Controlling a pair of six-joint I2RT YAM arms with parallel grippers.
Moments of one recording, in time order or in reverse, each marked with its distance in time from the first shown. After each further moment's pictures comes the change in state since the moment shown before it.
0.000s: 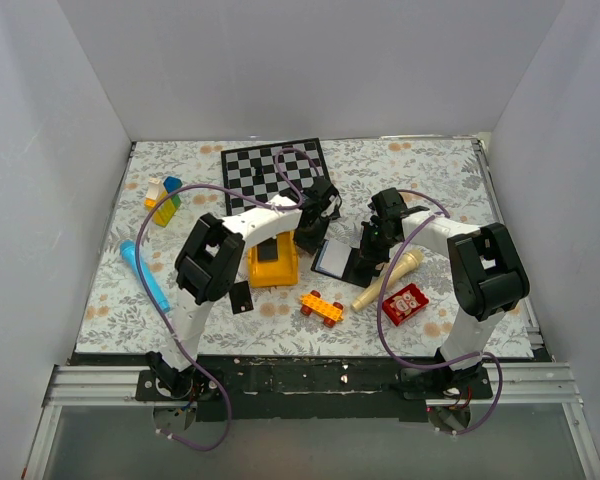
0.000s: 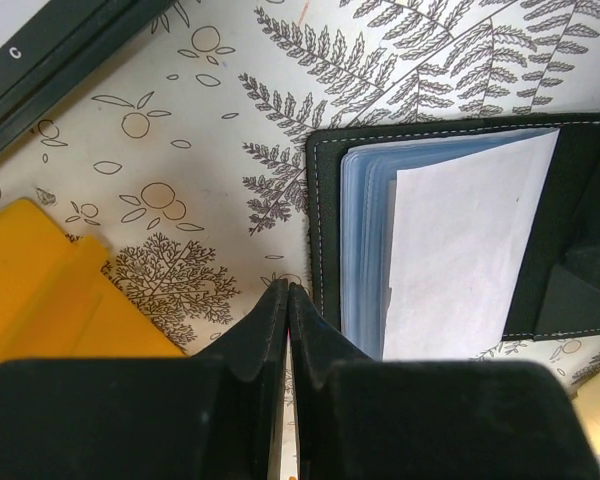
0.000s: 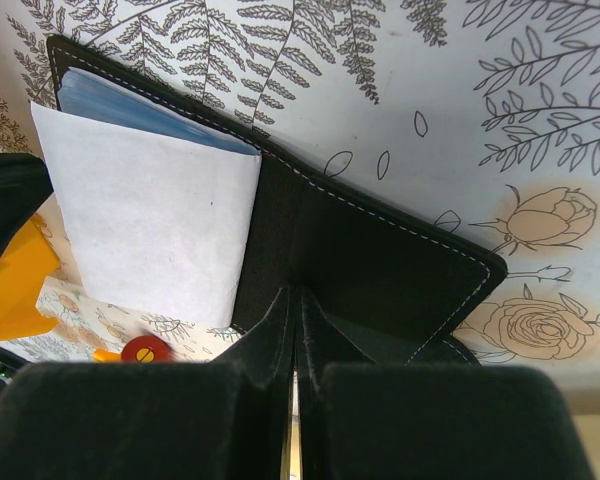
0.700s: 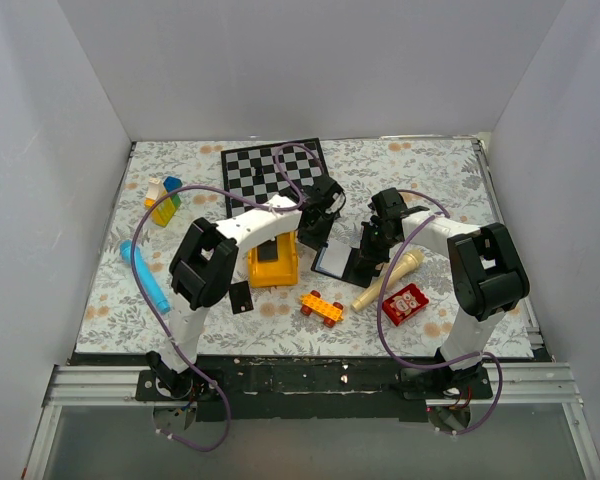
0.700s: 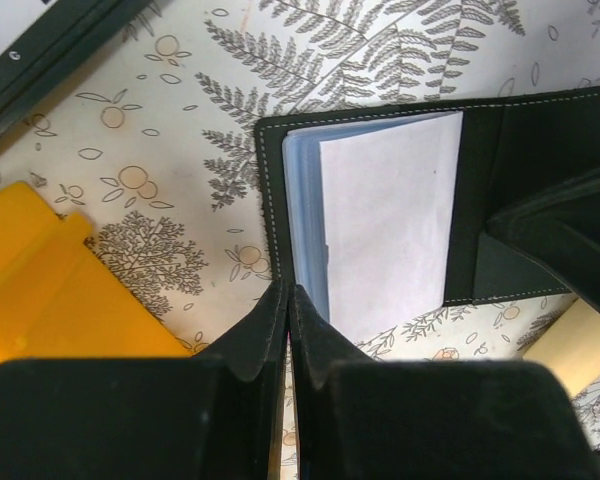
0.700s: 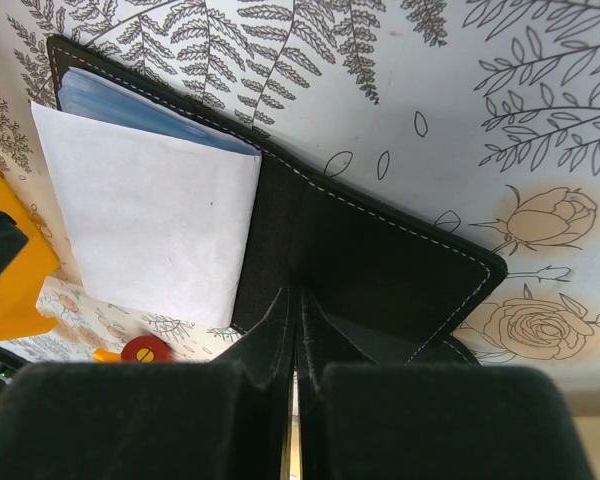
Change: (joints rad) left arm -0.026 -0.064 0.001 0.002 -0.004 -0.014; right arm 0.000 0.000 0.000 0.000 0.000 0.000
